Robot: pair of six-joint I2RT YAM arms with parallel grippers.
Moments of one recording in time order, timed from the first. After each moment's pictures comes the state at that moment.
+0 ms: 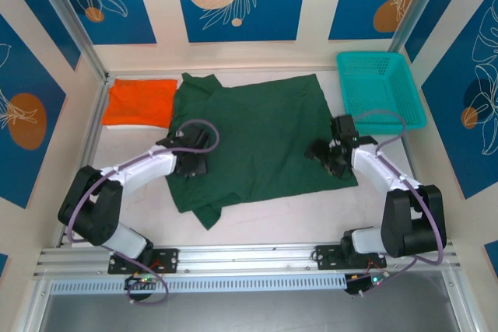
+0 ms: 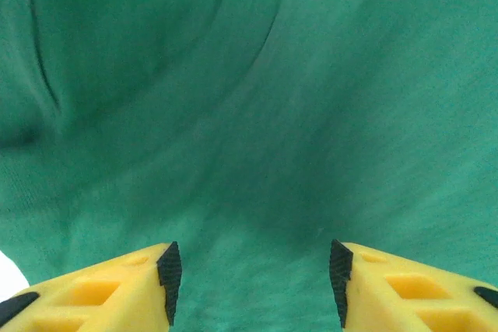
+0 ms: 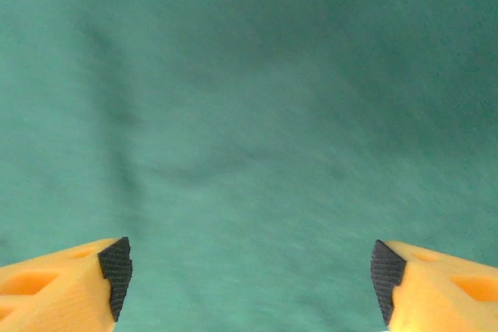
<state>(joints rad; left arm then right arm) -0.54 1.51 0.87 -0.65 -0.20 -0.62 0.11 1.34 0.76 -0.64 -0.18 0.72</state>
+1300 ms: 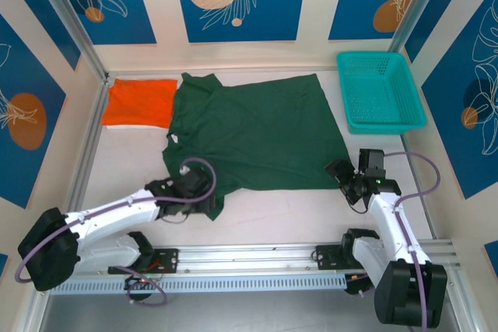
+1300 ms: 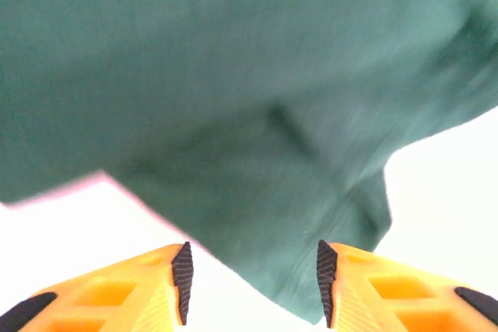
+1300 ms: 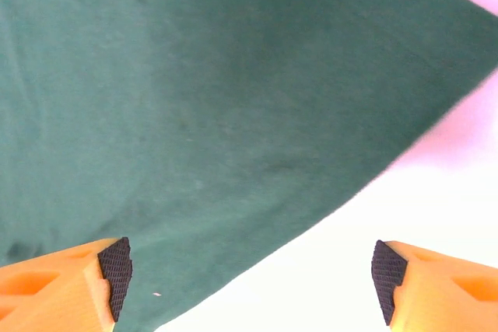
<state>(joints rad) -0.89 1.11 0.53 -0.60 -0.10 -0.85 -0.11 0.87 0.46 -0.65 -0.22 0.84</state>
